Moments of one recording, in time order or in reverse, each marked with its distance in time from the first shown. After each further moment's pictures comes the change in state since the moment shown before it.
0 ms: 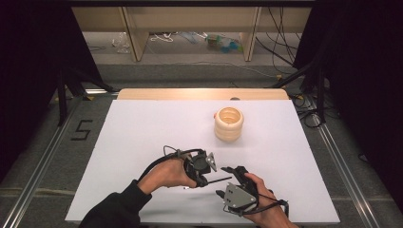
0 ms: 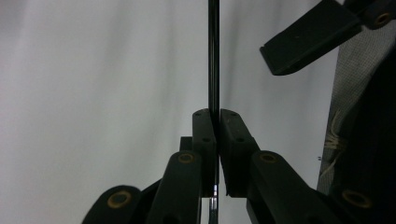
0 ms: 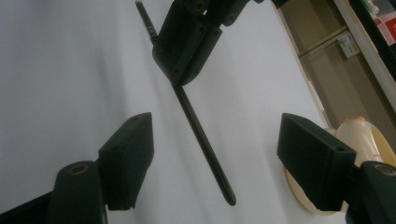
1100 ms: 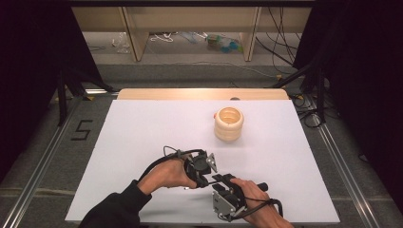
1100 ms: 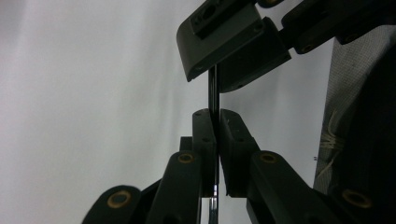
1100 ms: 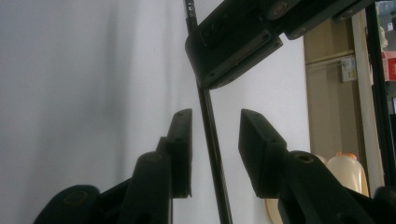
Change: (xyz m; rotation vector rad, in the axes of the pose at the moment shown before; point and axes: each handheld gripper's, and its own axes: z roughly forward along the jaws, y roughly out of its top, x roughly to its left) left arm -0.002 0.001 -0.001 -0.005 -0.003 0.012; right arm 0.009 0.016 0.016 0.130 -0.003 -0.309
